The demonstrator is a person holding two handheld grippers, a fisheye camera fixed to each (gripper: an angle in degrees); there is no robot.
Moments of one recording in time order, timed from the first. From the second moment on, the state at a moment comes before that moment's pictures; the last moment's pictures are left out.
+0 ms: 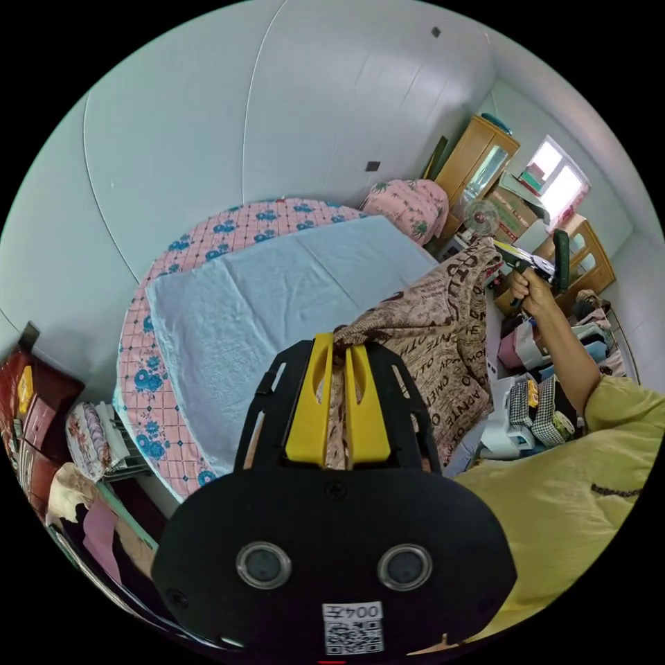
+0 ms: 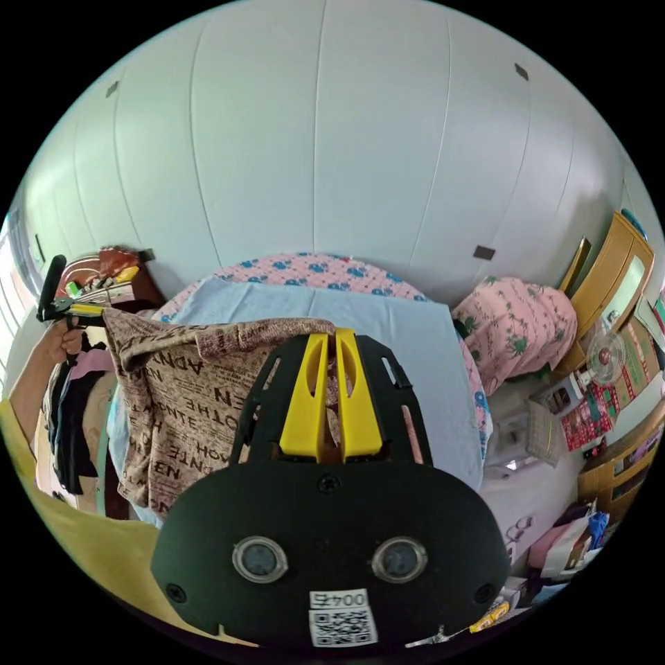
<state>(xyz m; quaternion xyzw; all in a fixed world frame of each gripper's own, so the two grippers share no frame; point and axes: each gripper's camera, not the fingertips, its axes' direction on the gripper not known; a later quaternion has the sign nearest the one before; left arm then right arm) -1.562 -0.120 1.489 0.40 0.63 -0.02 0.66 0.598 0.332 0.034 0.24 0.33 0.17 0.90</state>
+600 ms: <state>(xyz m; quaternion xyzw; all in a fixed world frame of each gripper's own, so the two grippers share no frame) -1.320 -0.301 1.586 0.25 0.67 -0.02 0.70 0.889 0.264 0.198 0.14 0.34 0.35 0.86</state>
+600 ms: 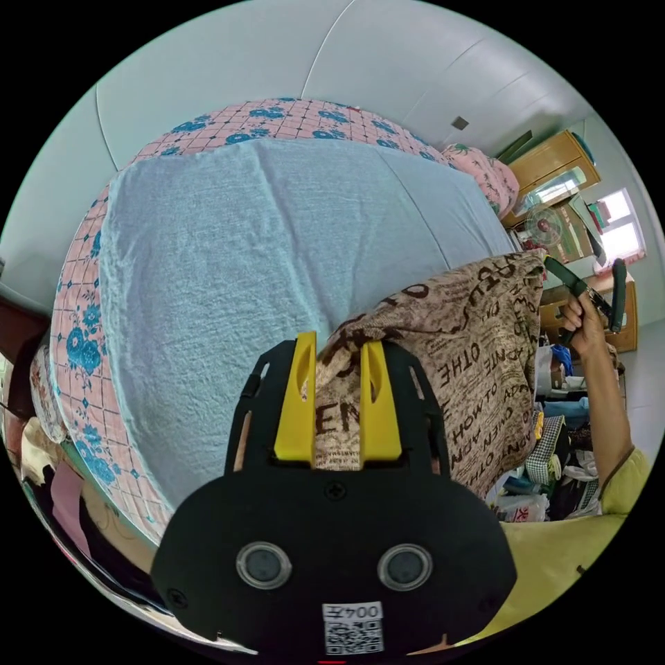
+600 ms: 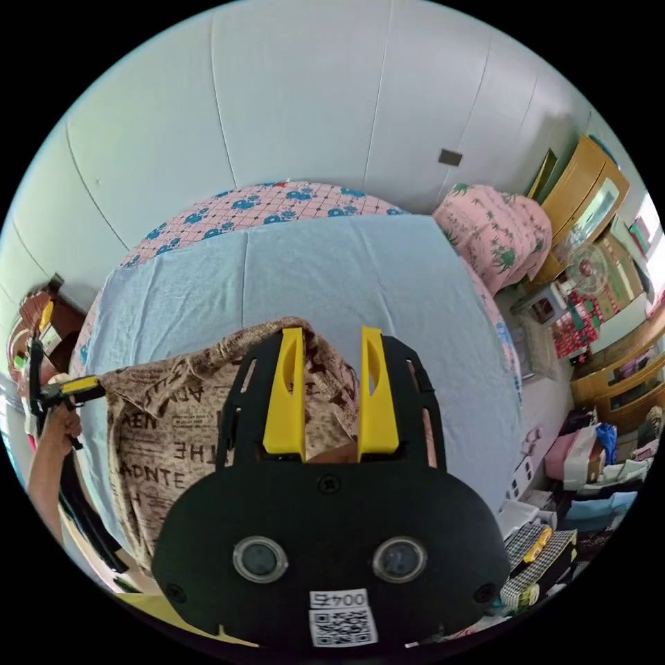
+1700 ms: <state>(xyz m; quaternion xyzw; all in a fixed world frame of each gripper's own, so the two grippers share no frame) -1.056 0.271 1.577 0.20 0.62 -0.08 0.76 0.869 0.512 0.409 -0.22 0.25 0.16 0.93</state>
